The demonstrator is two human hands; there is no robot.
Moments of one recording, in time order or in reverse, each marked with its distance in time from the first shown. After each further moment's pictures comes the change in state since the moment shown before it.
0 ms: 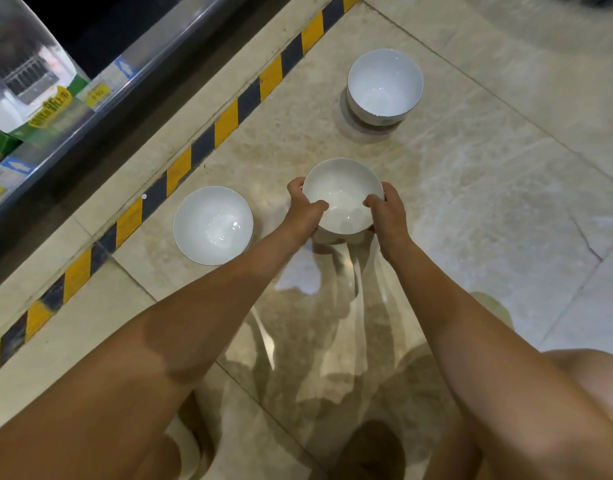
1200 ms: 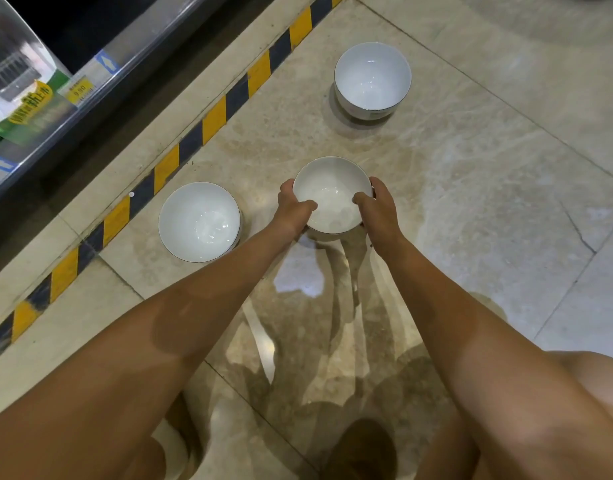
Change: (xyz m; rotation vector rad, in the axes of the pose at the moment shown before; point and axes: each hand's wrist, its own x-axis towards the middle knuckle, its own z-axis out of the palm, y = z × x) left_hand 0.009 -0.009 0.007 0.133 0.064 -0.041; right_hand 0.002 0.011 -0.008 -0.057 -0.064 -0.043
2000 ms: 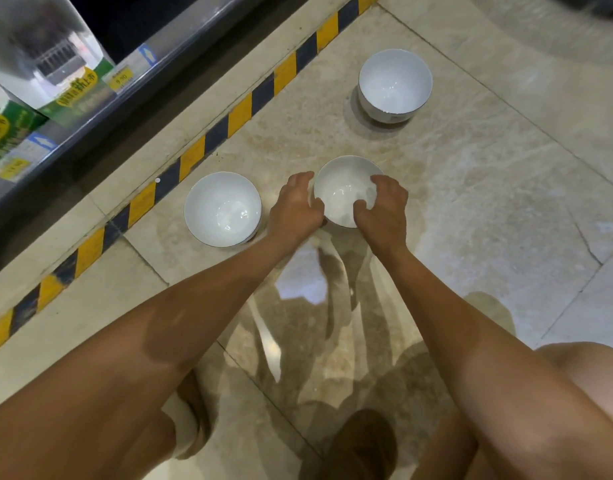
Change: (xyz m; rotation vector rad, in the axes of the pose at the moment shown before) left_hand -0.039 -0.008 -0.029 0.453 0.167 0.396; right_hand -0.033 -0.009 0.017 -0.503 0.129 -0.333
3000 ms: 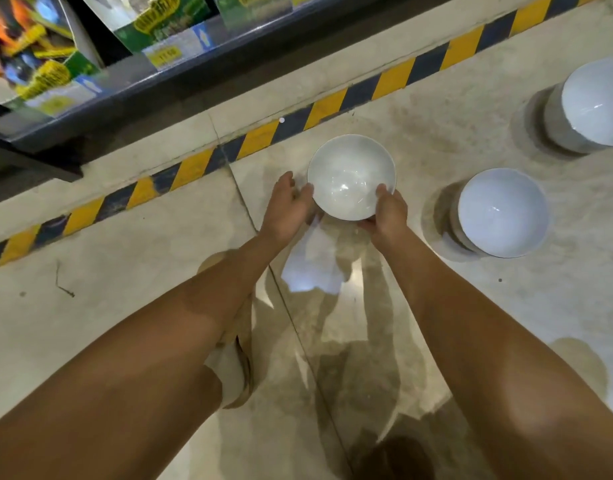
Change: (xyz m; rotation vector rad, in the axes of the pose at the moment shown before) left_hand -0.050 -0.158 -0.103 -0.508 0.227 -0.442; right_hand -0.020 -0.080 0.179 0.678 -0.334 0.659
